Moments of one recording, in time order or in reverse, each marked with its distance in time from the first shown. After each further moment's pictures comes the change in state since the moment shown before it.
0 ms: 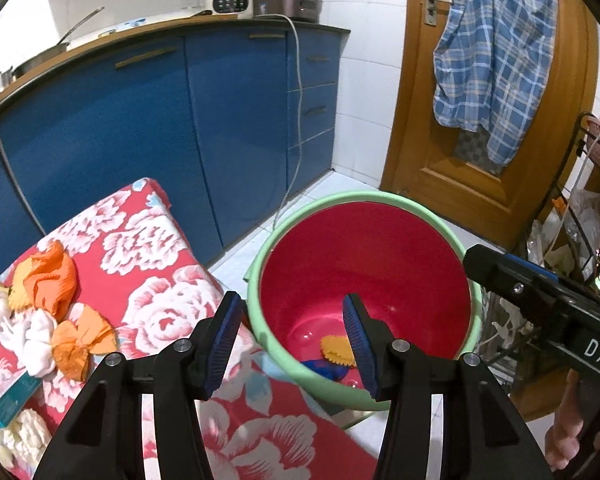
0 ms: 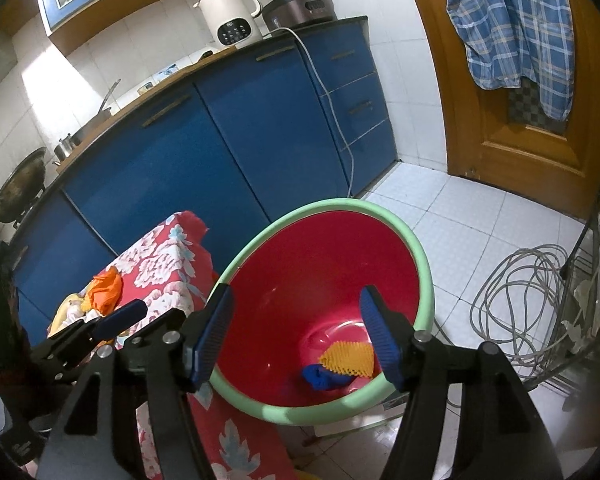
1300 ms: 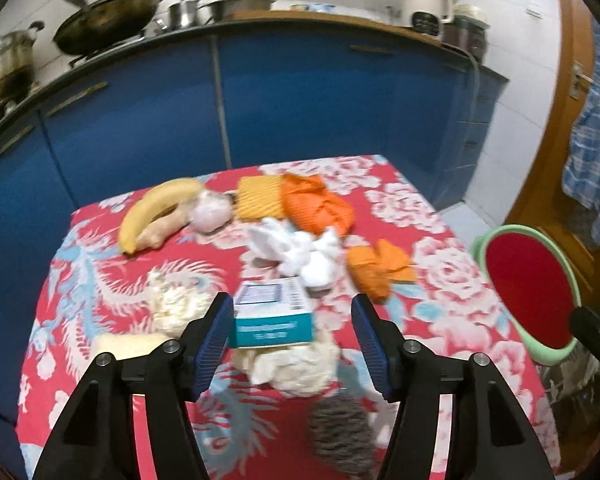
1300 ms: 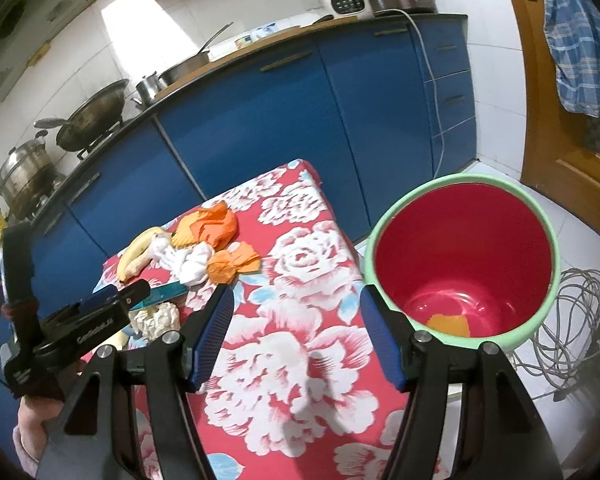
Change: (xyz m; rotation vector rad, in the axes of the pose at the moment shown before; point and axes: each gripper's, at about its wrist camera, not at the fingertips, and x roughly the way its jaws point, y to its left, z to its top) left arm -0.101 0.190 -0.073 -0.342 0.001 0.362; right arm -0.013 0.145 -0.052 -0.183 0.103 0.195
